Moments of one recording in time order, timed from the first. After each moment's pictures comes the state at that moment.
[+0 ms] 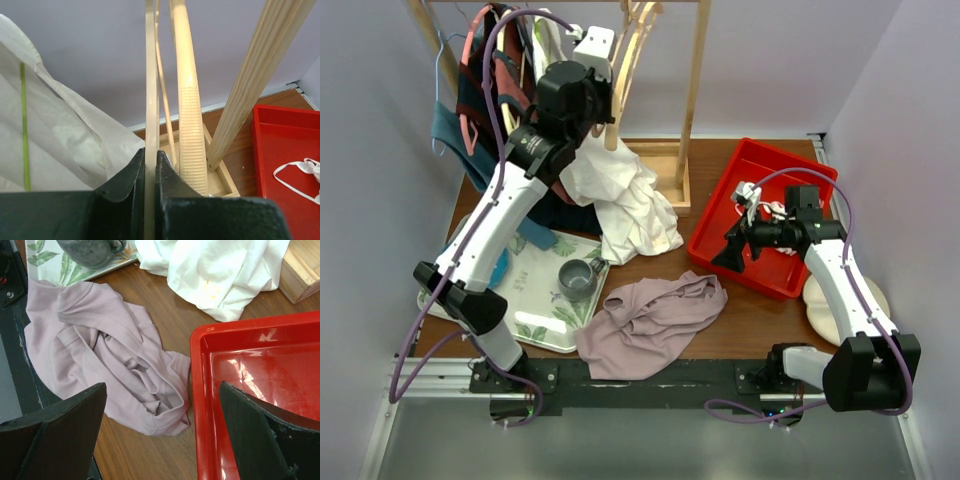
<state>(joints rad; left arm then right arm) -0.56 1.69 2.07 -0.49 -0.29 -0.01 0.04 1.19 0.96 -0.74 -0.93 -0.56</state>
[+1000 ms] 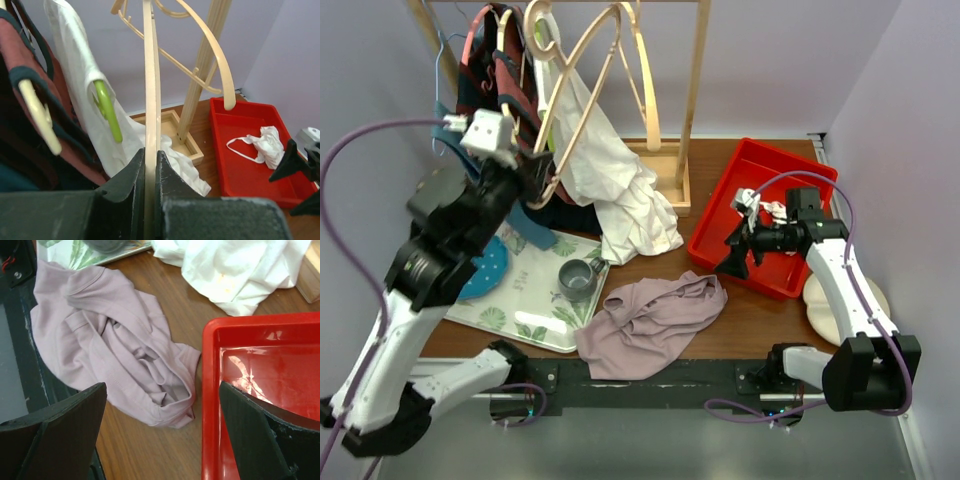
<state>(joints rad) -0.56 0.98 1.49 -0.48 -0.19 -0.12 0.02 1.19 0.97 -0.85 -0.97 -0.69</state>
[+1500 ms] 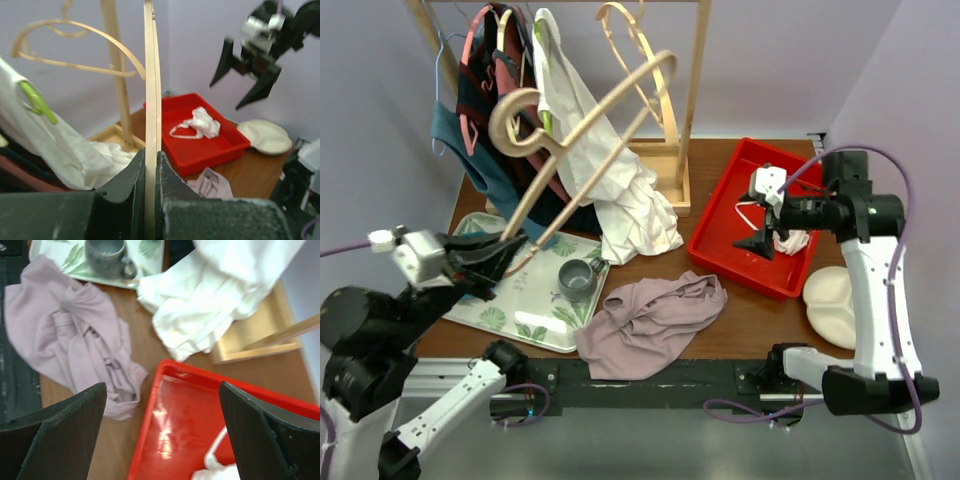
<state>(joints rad) -0.56 0.47 1.28 -0.55 0.21 -0.04 0.02 1.17 1.53 -1.31 -0.98 -1.13</state>
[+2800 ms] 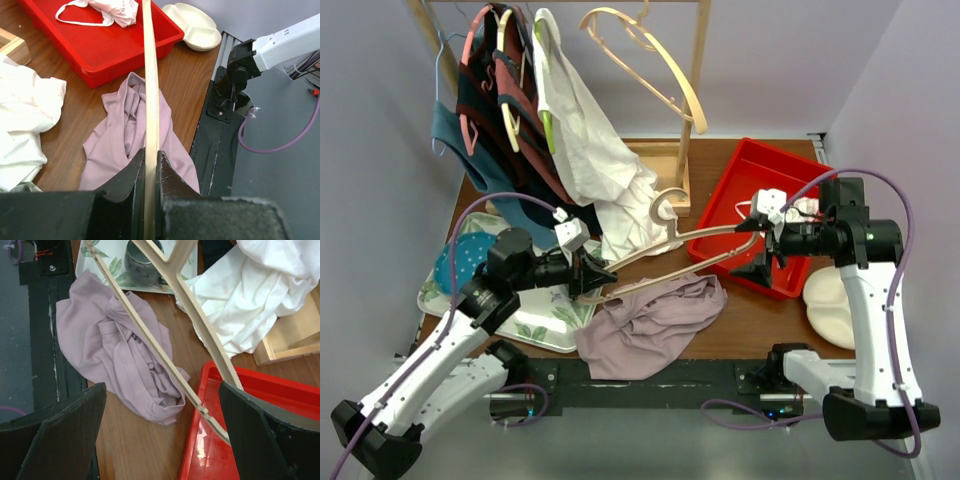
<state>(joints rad) -0.56 0.72 0.70 -0.24 0.69 -0.16 0.02 1.03 1.38 -1.36 -1.04 -1.04</state>
